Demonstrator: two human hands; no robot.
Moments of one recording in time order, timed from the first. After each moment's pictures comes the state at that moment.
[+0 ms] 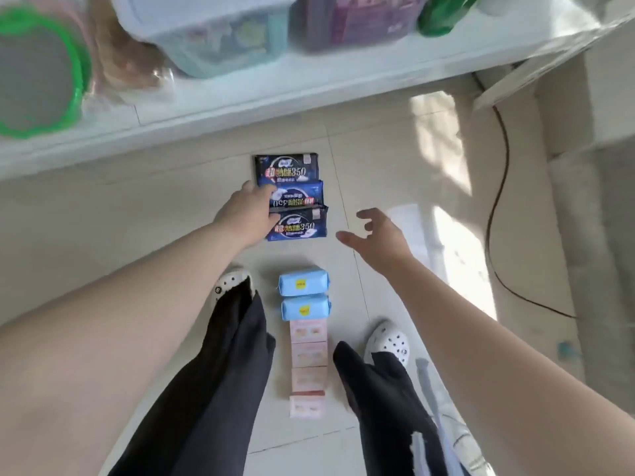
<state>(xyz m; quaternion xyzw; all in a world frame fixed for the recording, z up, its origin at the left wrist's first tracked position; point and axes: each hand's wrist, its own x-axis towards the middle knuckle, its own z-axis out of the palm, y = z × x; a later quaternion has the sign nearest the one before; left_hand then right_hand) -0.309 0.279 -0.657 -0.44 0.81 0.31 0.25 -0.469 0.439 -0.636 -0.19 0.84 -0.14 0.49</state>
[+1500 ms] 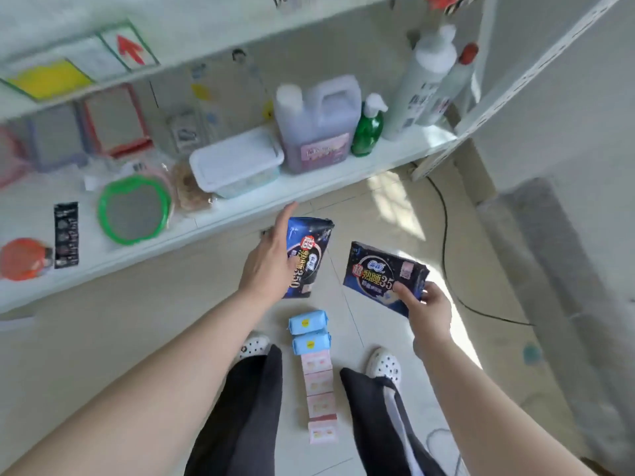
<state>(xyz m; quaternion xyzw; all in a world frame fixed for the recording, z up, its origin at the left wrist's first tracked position) -0.339 0.318 -0.428 -0.43 0.84 0.34 0.03 -0.473 0.523 -0.438 0.14 0.80 -0.48 0.33</state>
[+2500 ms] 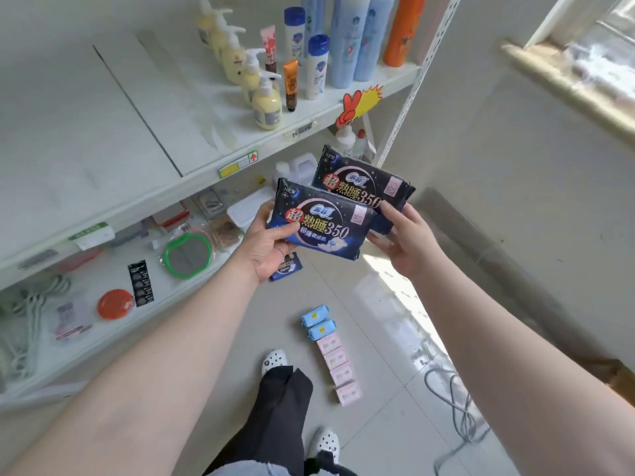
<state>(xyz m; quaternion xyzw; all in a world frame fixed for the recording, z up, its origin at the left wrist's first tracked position) -0.199 0.336 -0.142 -0.28 0.35 0.89 -0.11 -0.318 0.525 -0.098 0.10 0.61 -0.72 0.32</state>
